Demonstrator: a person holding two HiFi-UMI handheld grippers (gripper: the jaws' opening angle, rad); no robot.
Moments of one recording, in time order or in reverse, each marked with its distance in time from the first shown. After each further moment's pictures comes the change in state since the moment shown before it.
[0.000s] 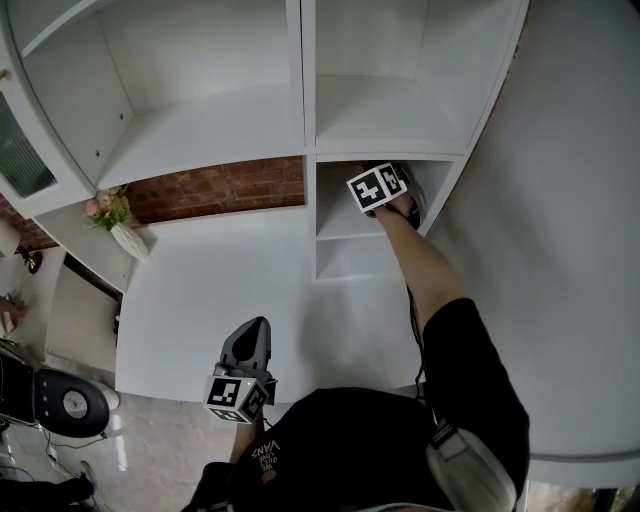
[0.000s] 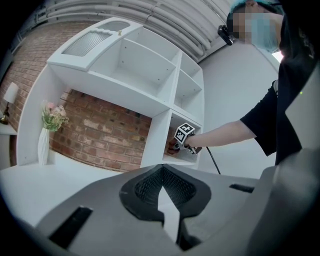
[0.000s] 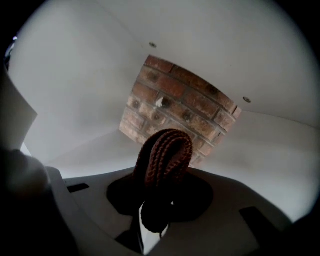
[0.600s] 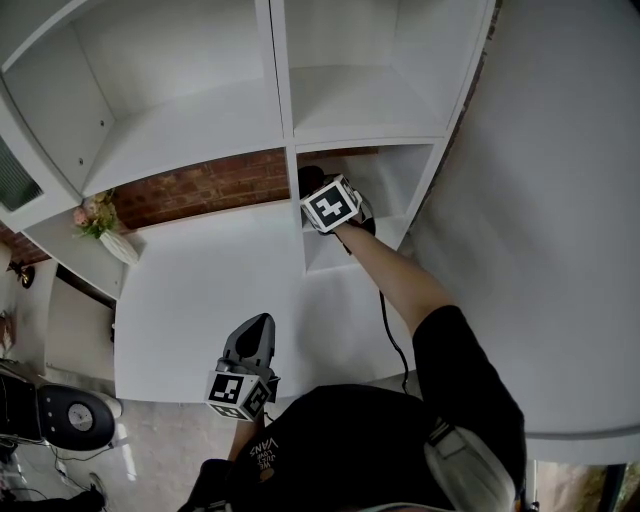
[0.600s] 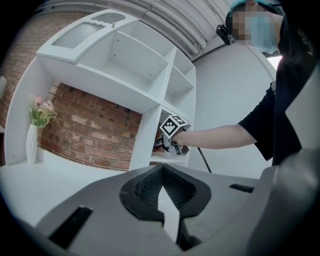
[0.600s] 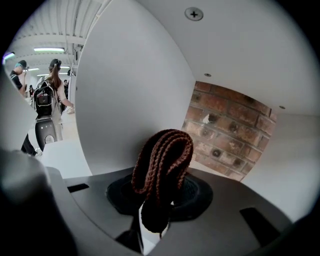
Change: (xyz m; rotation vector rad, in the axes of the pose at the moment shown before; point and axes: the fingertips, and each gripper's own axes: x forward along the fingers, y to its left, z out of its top) left arm 0.004 -0.025 -0.005 0.002 0.042 -0.108; right arm -0.057 0.125 0.042 0.072 -0.199 0.374
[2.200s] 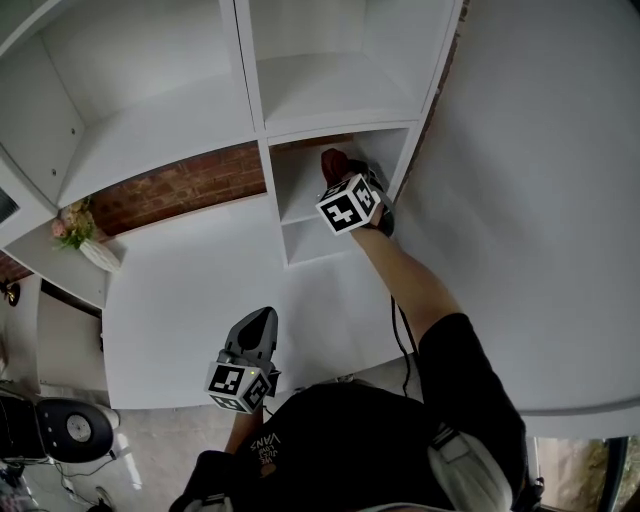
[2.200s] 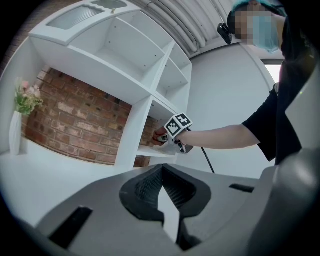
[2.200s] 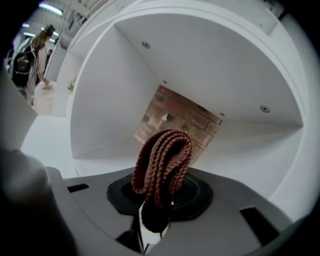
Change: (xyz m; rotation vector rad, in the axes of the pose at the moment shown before) left arm 0.023 -0.024 -0.018 -0.025 0.057 -0.128; right arm -0.063 -0.087 -0.046 -0.082 0.030 -0.382
